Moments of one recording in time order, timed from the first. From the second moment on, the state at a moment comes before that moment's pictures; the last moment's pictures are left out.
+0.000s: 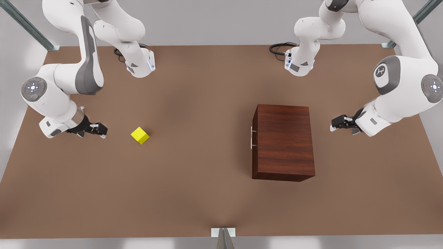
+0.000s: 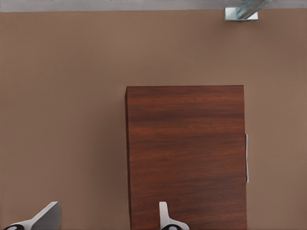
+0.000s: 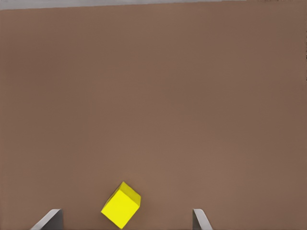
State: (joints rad) left arm -0.04 0.20 0.01 -1.44 -0.17 1.61 0.08; right arm 0.02 0.06 0.00 -1.78 -0.03 1.92 0.09
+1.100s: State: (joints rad) left arm -0.76 0.70 0.06 -1.26 0.24 1.81 -0.61; right arm -0.03 0.13 0.01 -1.74 0.04 1.90 0.66
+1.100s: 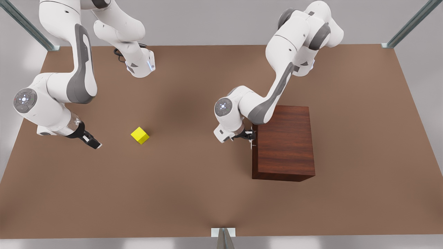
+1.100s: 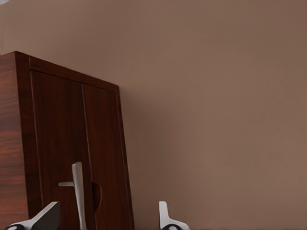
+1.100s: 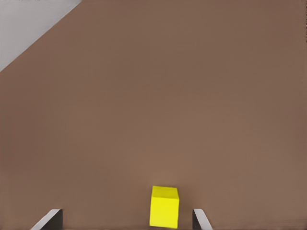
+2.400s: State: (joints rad) left arm -0.79 0.78 -0.04 -1.22 0.31 1.92 -0.86; right arm -0.03 0.15 0.02 -1.74 0.04 1.90 0.82
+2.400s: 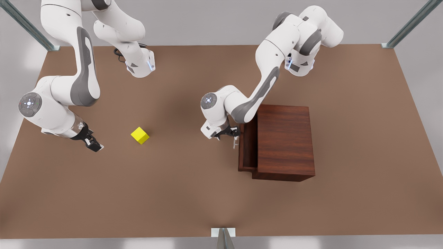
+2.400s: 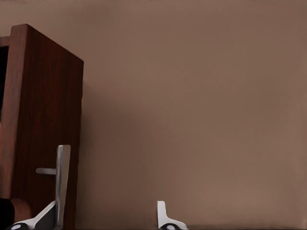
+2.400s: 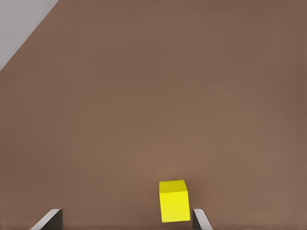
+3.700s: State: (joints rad) left arm -0.08 0.22 0.03 -1.42 -0.07 1.50 -0.20; right arm 0.04 0.22 0.04 -2.32 0.14 2.52 0.88
